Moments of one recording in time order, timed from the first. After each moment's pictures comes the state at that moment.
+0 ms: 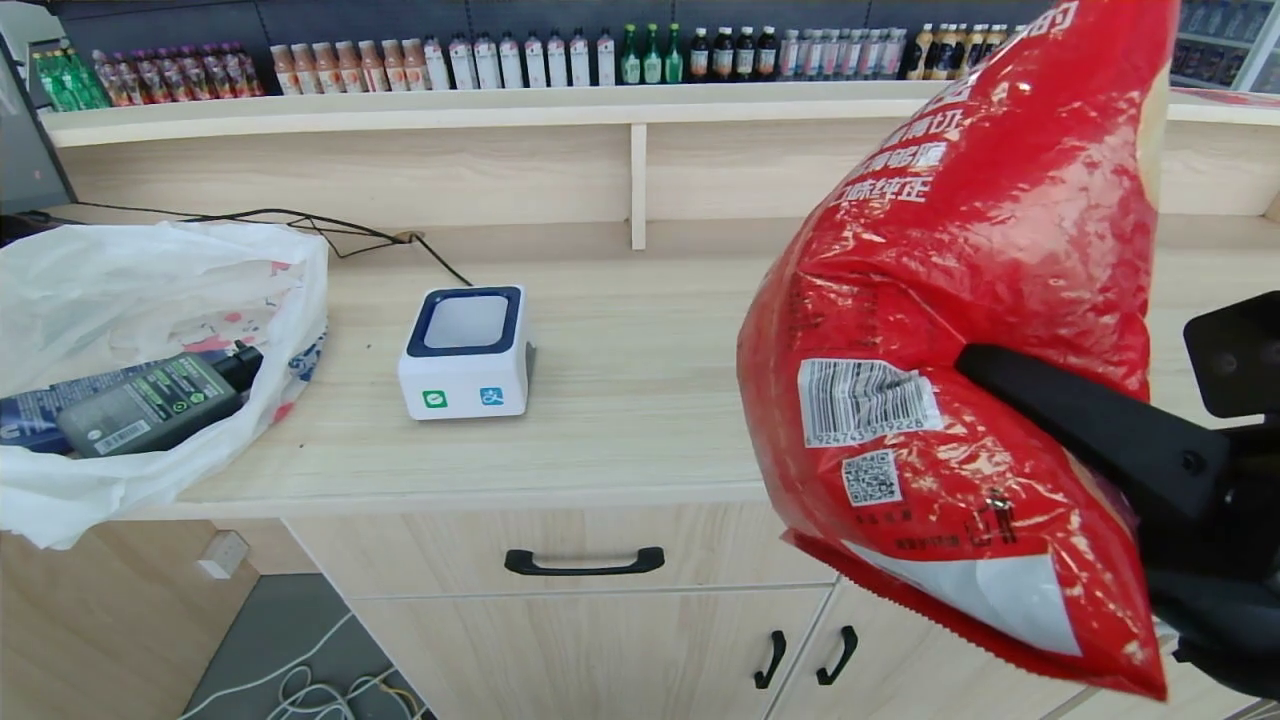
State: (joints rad) left arm 0.00 0.00 0.00 0.00 0.00 -0.01; right arm 0.74 1.41 -0.30 -1.57 0.30 0.97
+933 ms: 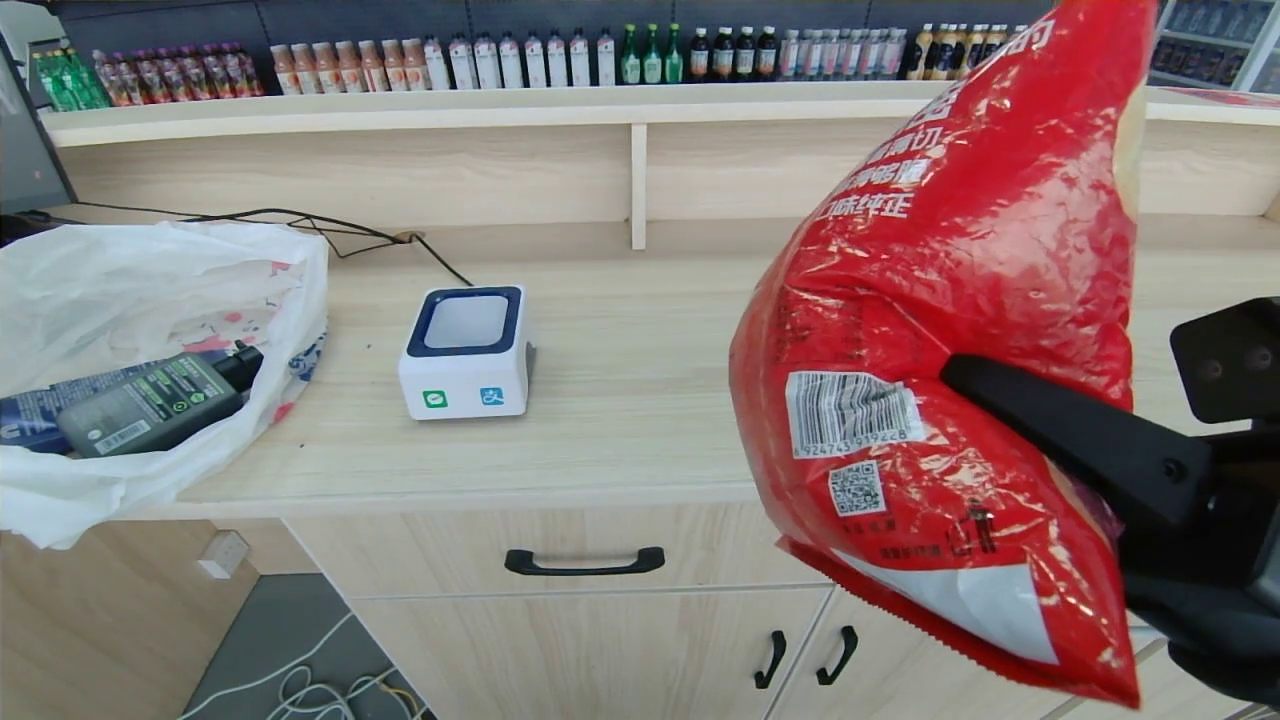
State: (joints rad) left arm 0.00 0.00 0.00 0.00 0.00 -0.01; right arm 0.74 1.42 -0.29 -1.57 0.30 0.97
